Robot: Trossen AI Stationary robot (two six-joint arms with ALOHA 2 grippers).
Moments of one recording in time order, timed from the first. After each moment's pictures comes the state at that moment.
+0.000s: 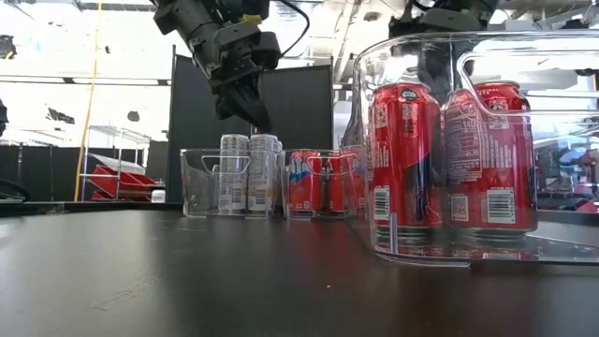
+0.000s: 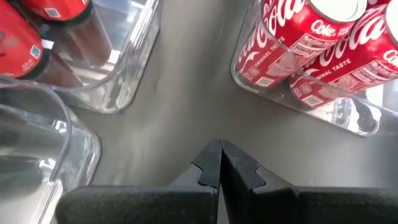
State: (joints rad) left arm 0.14 1.51 1.10 -0.45 0.06 -0.19; right arm 0.00 1.36 1.06 -0.78 0.11 0.40
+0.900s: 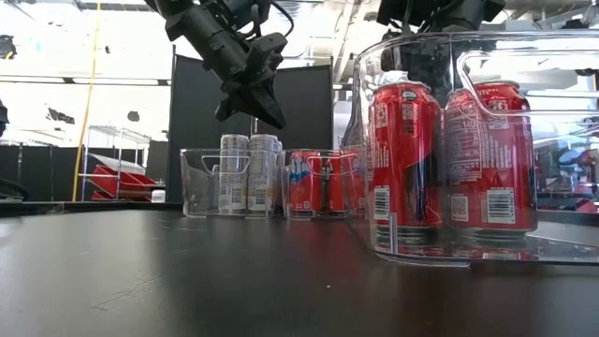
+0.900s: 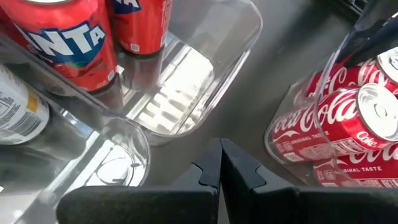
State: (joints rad) left arm 0.22 1.51 1.10 -0.33 -0.04 -0.41; right arm -0.08 1.45 1.06 -0.77 -0.08 0.00
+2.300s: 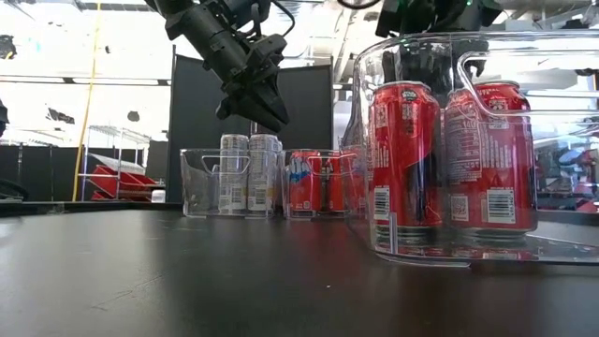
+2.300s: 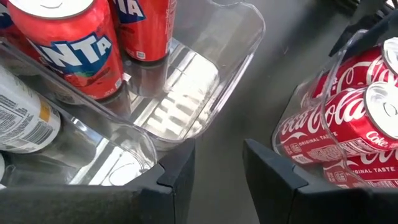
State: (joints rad) left arm 0.21 1.51 1.10 -0.32 -0.08 -0.38; right arm -0.09 1.47 1.06 -0.82 -0.06 0.13
